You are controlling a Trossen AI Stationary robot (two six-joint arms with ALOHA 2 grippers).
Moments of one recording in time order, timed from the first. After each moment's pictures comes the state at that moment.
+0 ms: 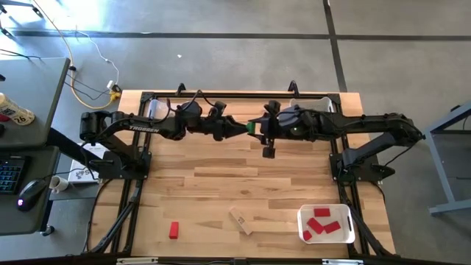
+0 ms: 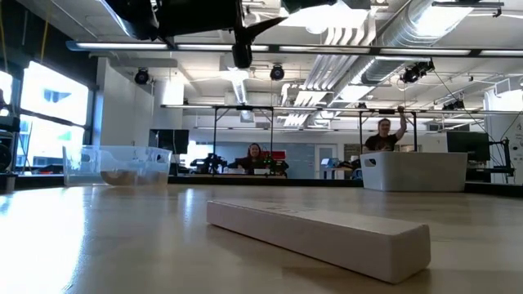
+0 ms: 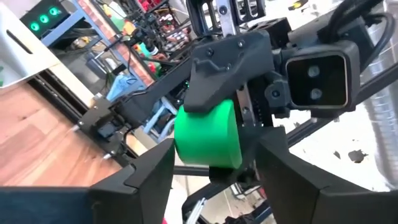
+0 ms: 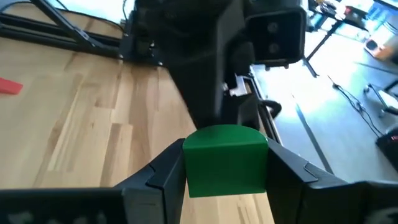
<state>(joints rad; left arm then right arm) 0.33 1.52 0.87 0.77 0.34 -0.97 0.01 1.36 1.31 -0.40 0.26 -0.23</state>
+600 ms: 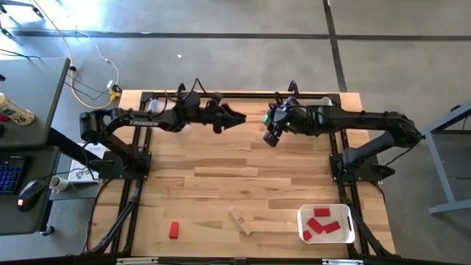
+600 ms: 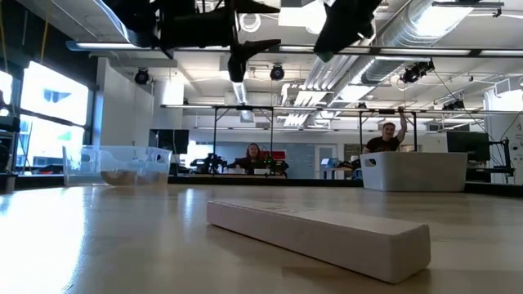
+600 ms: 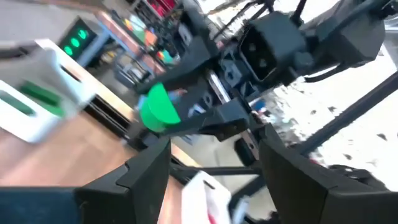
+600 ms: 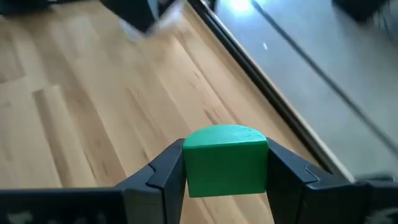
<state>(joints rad) 0.46 1.52 0.87 0.69 0.42 -0.80 -0.08 1.36 1.31 -0.73 0.43 0.22</state>
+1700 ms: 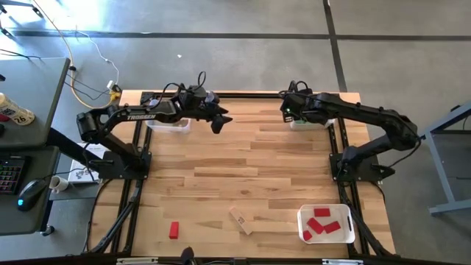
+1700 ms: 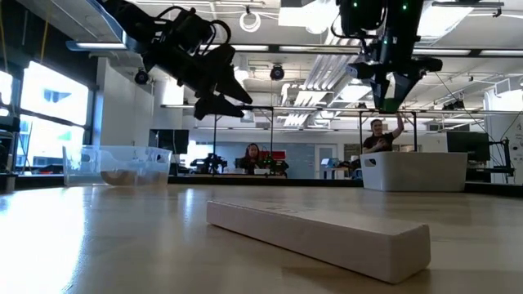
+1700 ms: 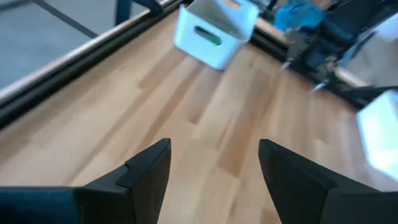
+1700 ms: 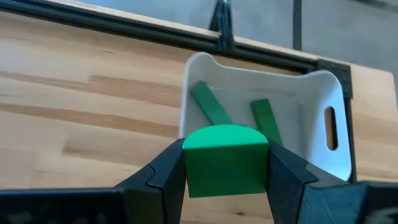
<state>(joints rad) 0.63 1.50 0.87 0.09 0.27 -0.24 -0.39 1.36 1.17 -1.14 0.58 0.93</state>
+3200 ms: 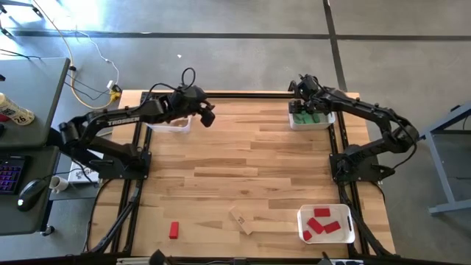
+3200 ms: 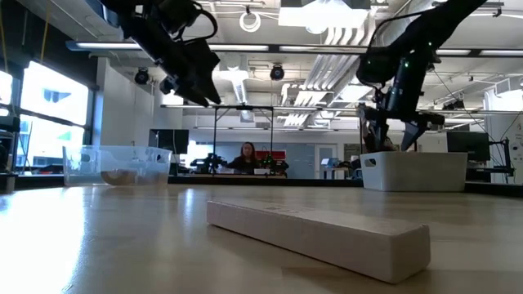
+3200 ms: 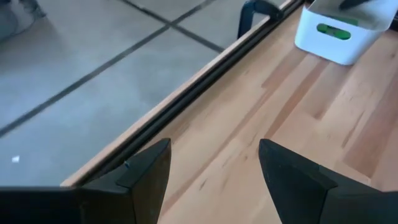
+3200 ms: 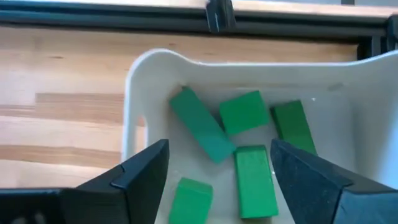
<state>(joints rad) 0.61 1.31 0.87 -0.17 -0.23 -0.08 -0.82 1.36 0.86 -0.64 0.23 0.63</state>
